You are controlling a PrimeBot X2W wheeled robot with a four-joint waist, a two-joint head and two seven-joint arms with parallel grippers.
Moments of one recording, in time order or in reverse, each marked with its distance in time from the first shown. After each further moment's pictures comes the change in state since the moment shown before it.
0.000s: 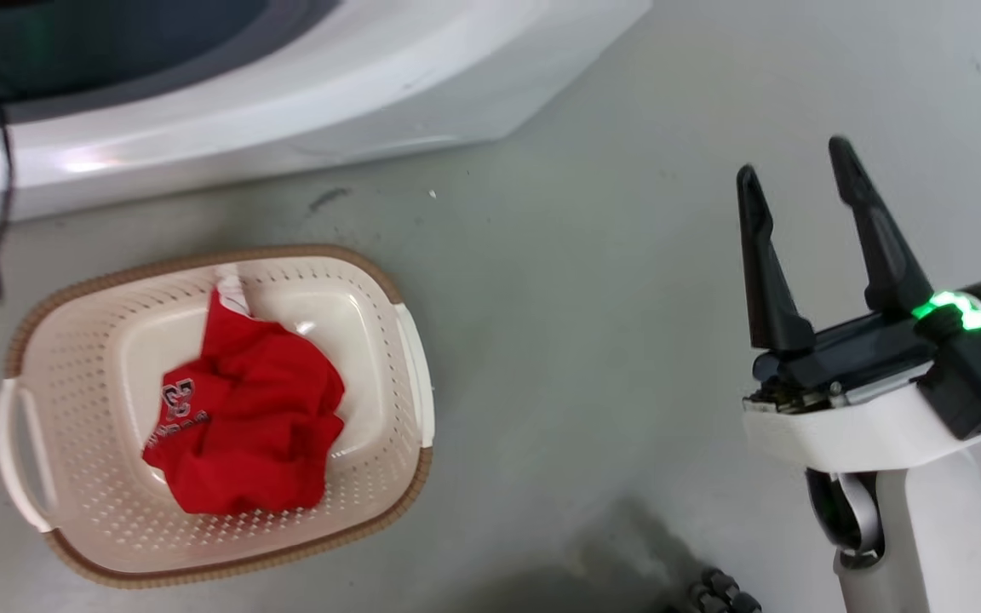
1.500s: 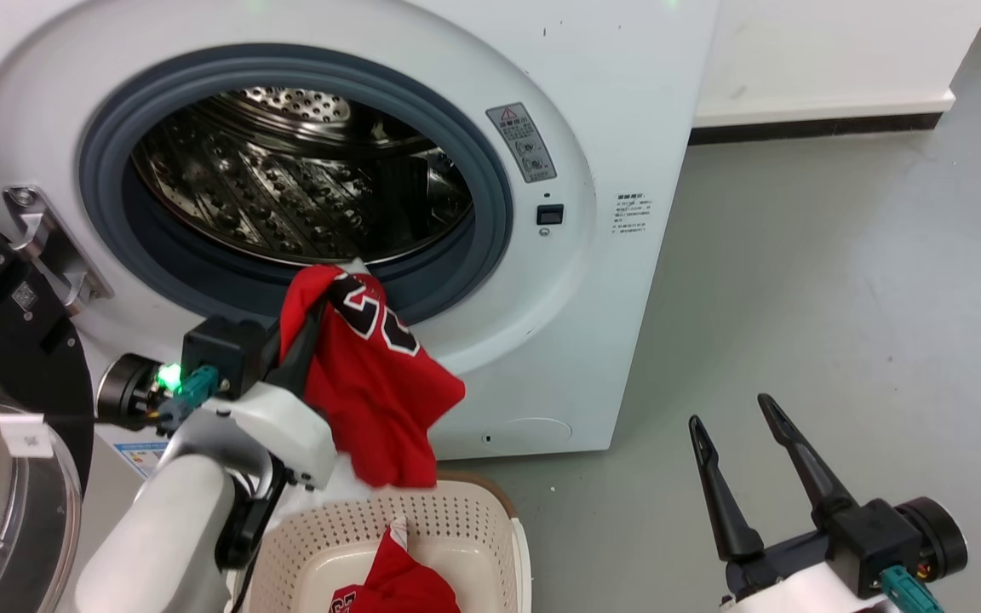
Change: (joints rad) left arm 1.093 0.026 -0.210 -0.920 -0.306 0.134 -0.218; right arm 0.348 0.000 0.020 0.120 -0.089 0.000 0.000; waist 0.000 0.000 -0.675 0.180
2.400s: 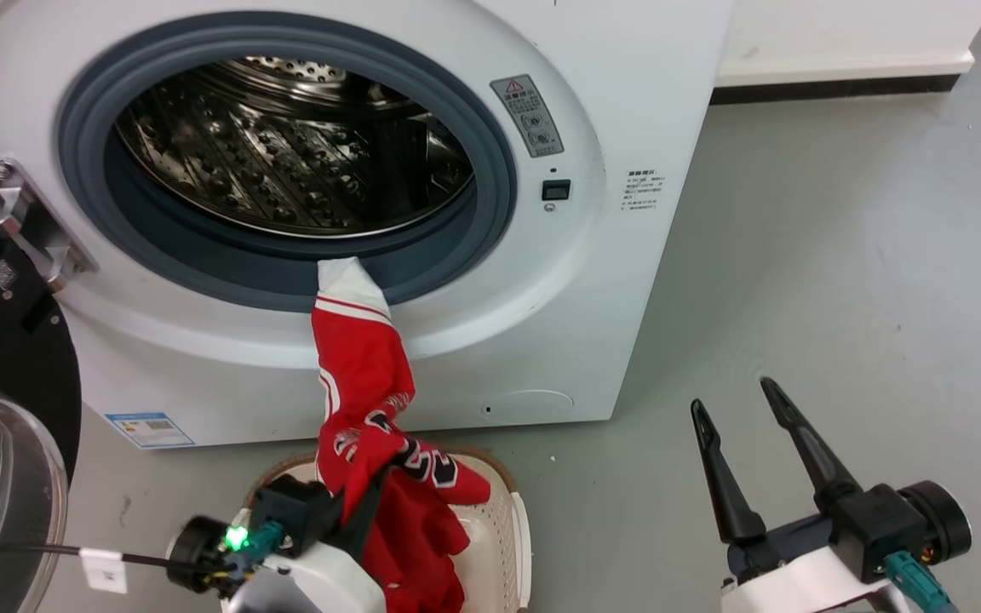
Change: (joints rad) left arm 0.318 0.016 -0.086 -0.236 -0.040 0.082 0.084; right arm -0.017 0.000 -0.001 0.000 0.000 0.000 0.000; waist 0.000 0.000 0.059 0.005
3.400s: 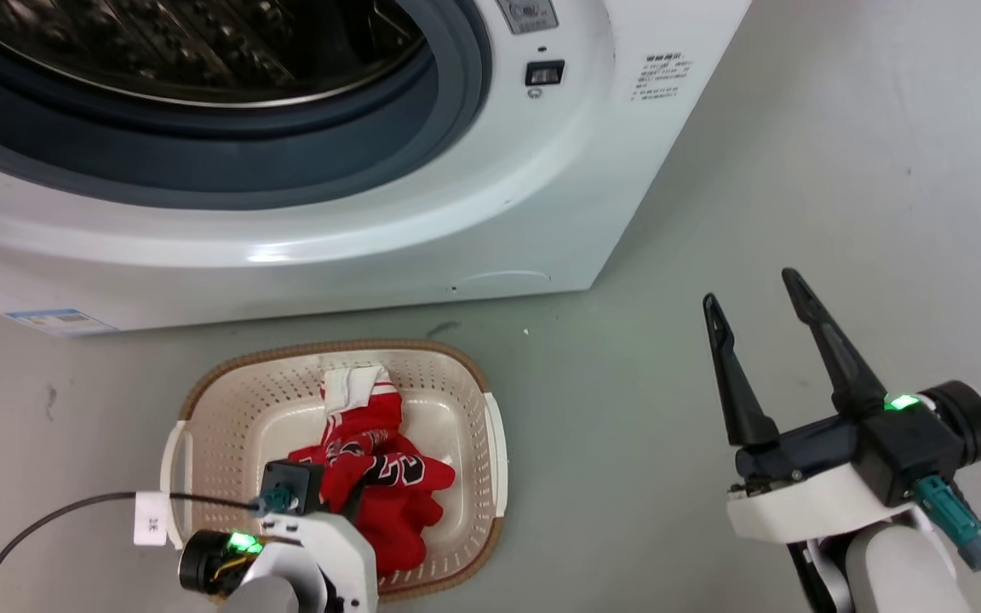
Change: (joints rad) left arm -0.271 -0.214 -0.015 0.810 -0.076 -0.143 -0.162; right arm -0.163 0.000 -0.015 -0.039 -0.021 0.000 0.000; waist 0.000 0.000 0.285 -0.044
